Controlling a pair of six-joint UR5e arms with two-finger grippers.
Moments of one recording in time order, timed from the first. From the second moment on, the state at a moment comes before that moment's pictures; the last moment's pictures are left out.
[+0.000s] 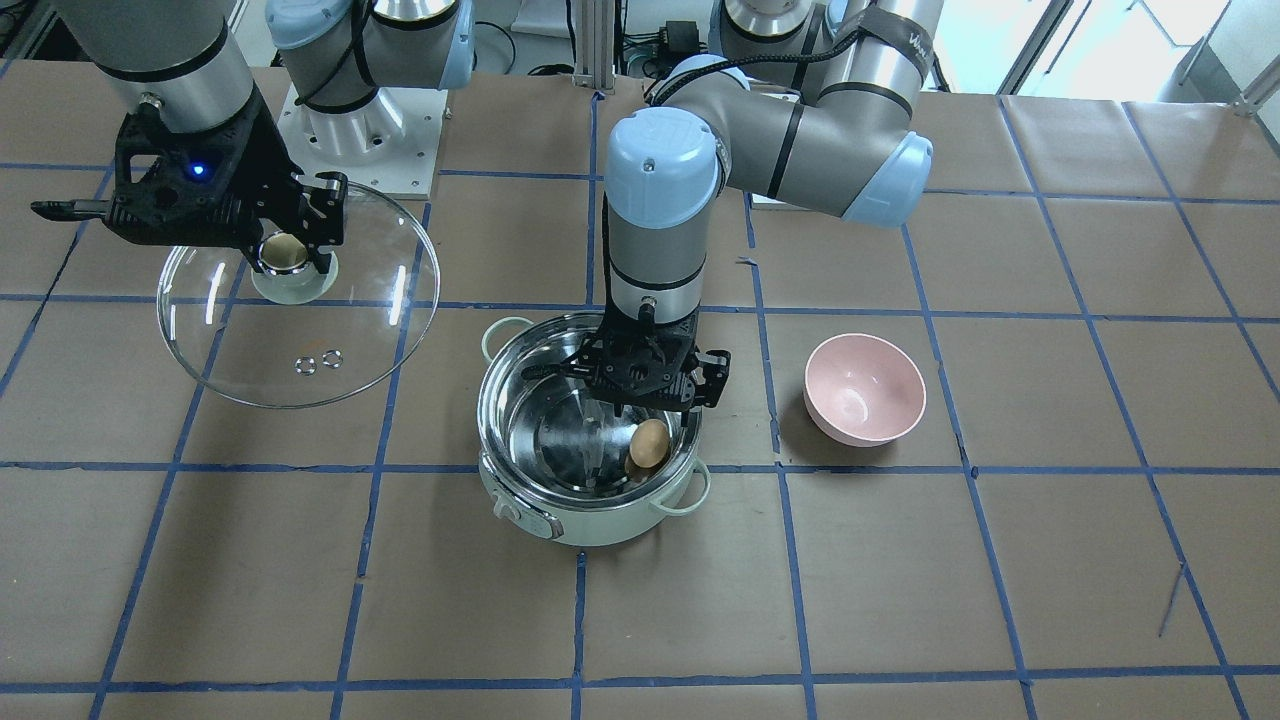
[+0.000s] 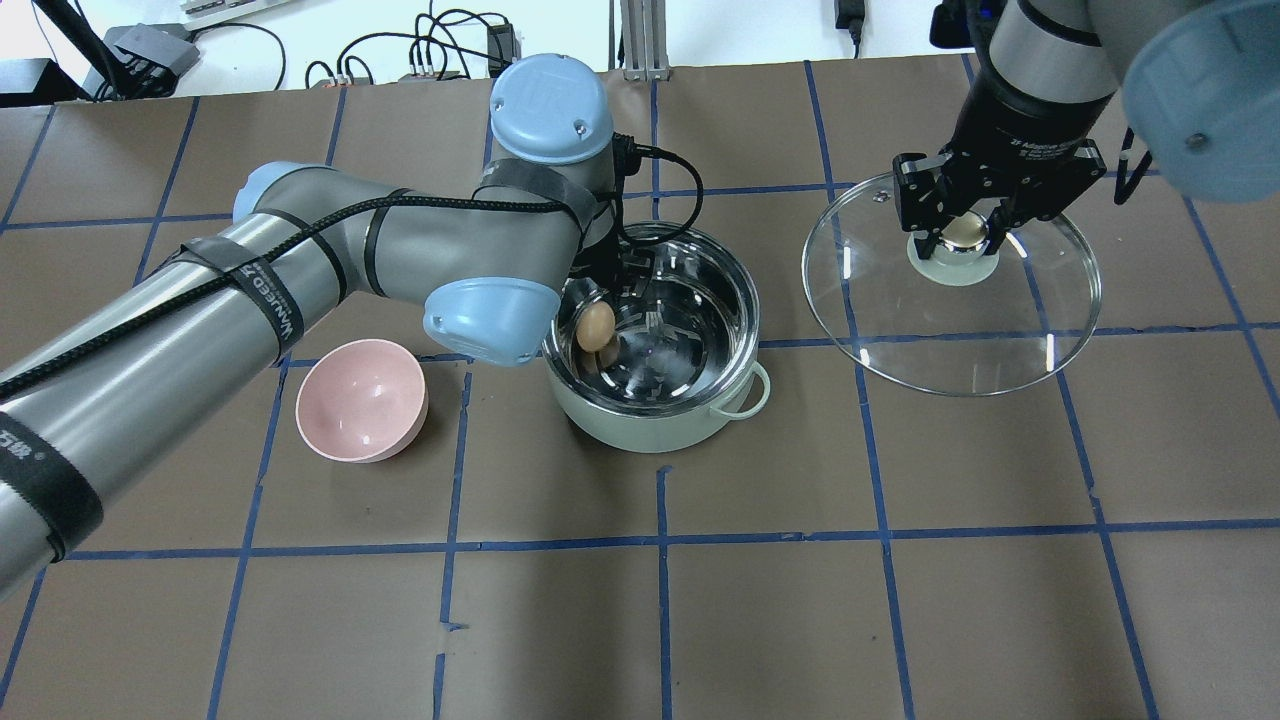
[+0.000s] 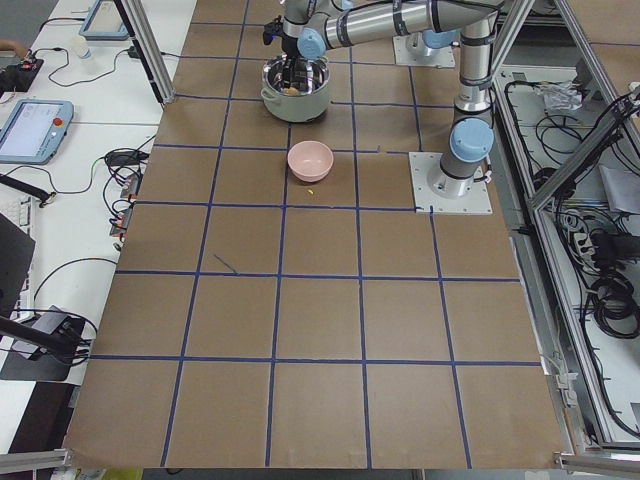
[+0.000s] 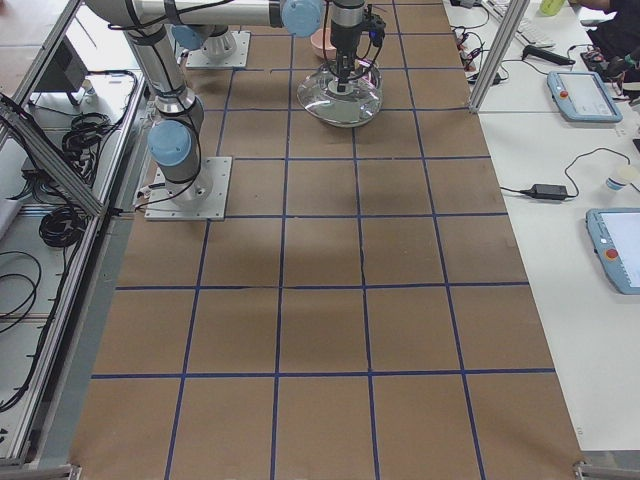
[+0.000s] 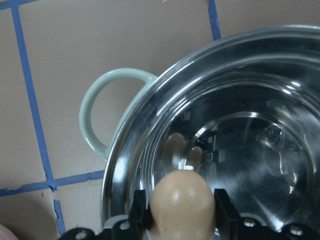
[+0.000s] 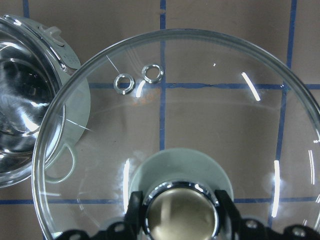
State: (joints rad) left arm -1.90 -1.88 -1.69 -1.00 1.67 -0.12; right arm 1.56 -1.57 1.59 -1.56 -1.59 -0.02
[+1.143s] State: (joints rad) left arm -1.48 -1.55 -1.57 -1.58 1.62 0.08; right arm 1.86 -1.44 1.58 -1.77 -1.57 0.33
